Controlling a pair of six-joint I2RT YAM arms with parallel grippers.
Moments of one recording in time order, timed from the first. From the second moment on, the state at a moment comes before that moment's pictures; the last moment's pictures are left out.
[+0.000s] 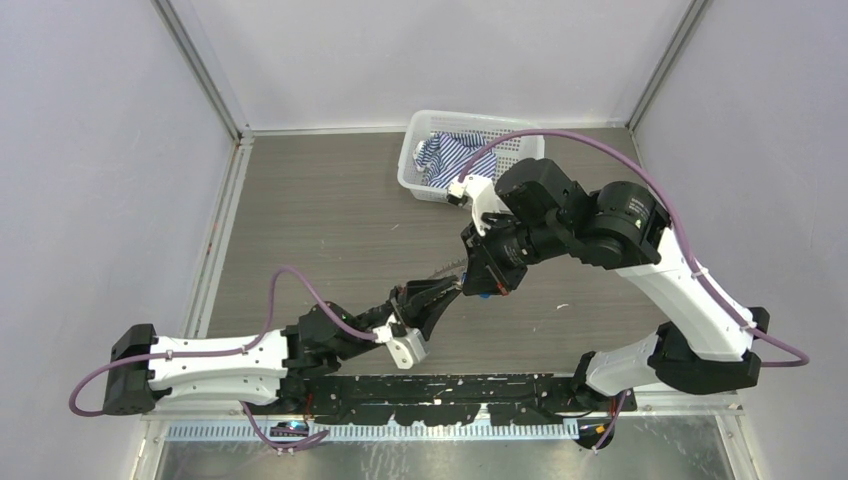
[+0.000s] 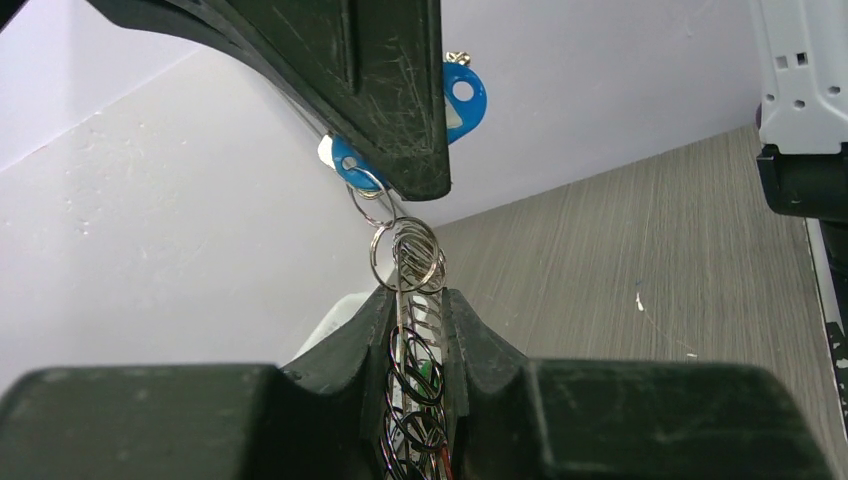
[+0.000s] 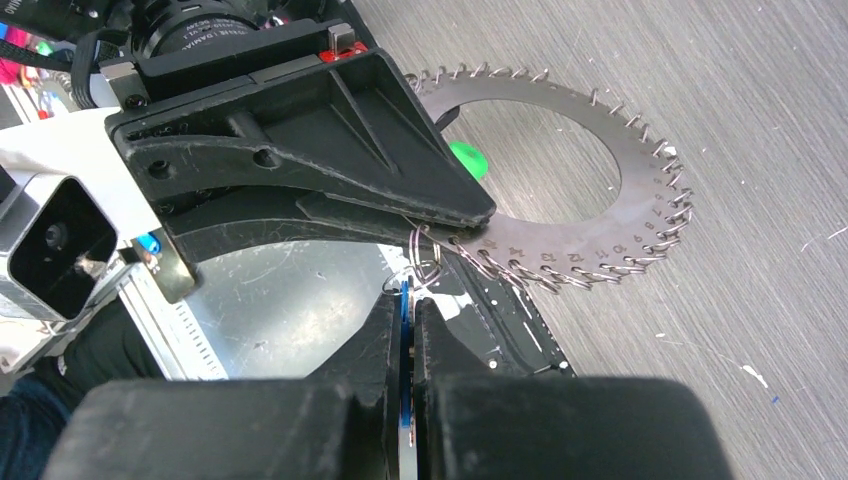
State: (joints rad) left arm -1.37 0.87 0.52 0.67 -0.10 0.72; right arm 1.04 1.37 1.98 -1.42 -0.23 0.25
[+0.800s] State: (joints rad) left arm -1.38 0.87 0.52 0.62 -0.07 0.74; right arm 1.04 1.43 2.00 -1.47 -0.26 0.24
